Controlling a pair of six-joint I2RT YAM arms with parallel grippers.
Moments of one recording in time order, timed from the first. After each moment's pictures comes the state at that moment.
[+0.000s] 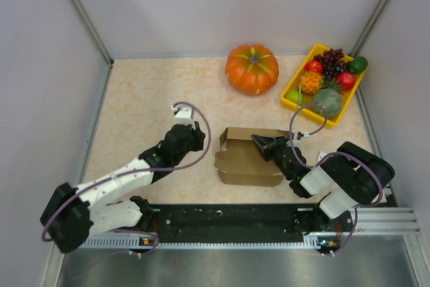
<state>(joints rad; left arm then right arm) -0.76 0.97 0.48 0.12 -0.30 -0.52 0.70 1.54 0.12 1.25 0.29 1.58</state>
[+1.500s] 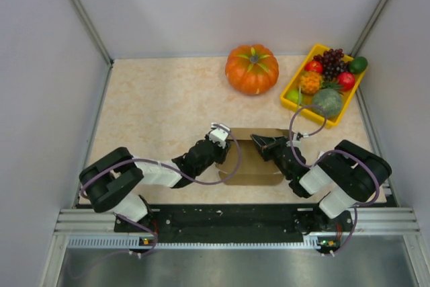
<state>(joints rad) -0.94 1.50 0.47 0.70 -0.26 -0.12 0.70 1.57 0.13 1.27 0.28 1.63</state>
